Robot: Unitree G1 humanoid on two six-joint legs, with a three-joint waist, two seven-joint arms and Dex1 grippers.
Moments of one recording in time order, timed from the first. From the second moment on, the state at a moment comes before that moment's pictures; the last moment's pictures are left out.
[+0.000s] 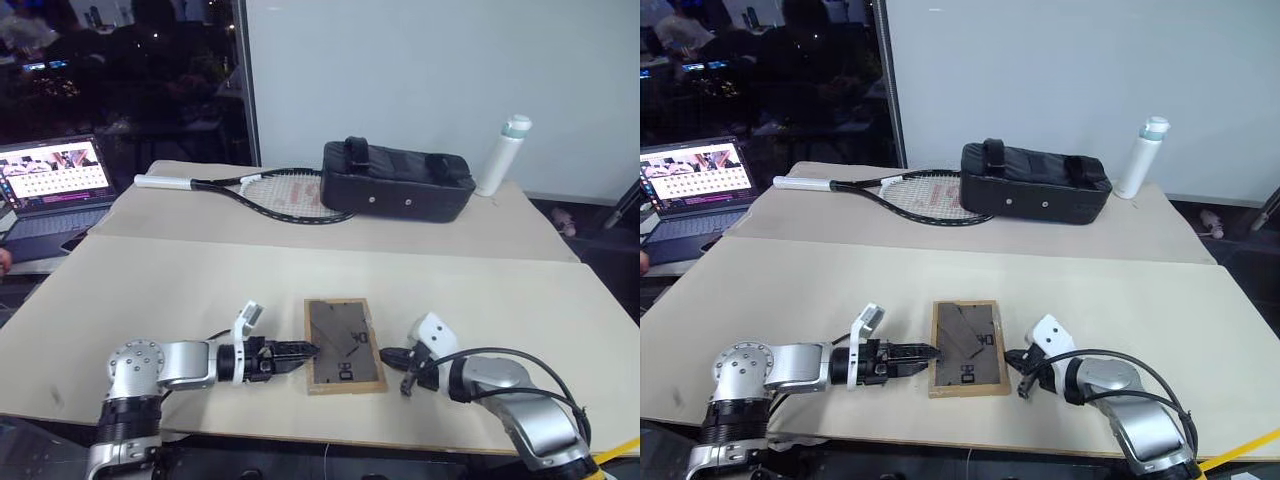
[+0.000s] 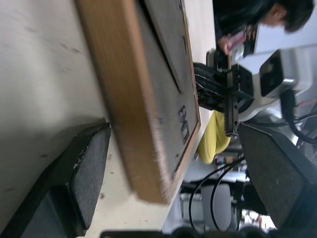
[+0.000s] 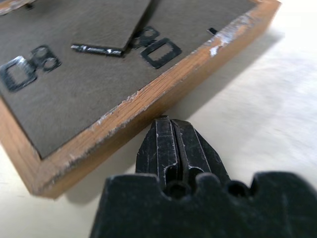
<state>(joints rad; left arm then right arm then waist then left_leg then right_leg) -0.42 0.38 0.21 0.10 -1.47 1.58 -0.01 -0.11 -0.57 0.15 -0.33 0.22 0.58 0.74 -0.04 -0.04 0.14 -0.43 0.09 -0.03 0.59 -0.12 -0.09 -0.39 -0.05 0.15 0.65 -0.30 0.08</state>
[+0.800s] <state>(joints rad) -0.51 0.52 -0.02 0.10 -1.43 1.51 -0.25 -0.12 -0.56 -0.07 -0.39 0.46 0.75 0.74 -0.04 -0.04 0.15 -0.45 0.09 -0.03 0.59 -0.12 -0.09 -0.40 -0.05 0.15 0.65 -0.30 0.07</state>
